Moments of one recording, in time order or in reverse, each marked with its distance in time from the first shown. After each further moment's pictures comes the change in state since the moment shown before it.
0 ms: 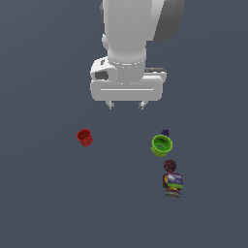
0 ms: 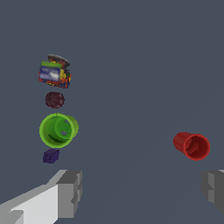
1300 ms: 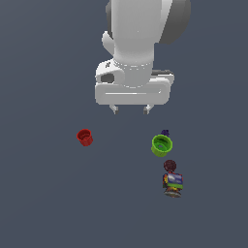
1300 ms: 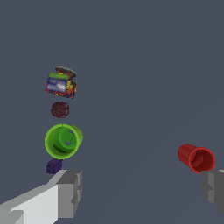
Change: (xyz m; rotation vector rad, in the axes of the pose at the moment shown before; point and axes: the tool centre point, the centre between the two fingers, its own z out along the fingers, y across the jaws) arm 0.022 -0.015 -0.002 0.000 0.045 -0.018
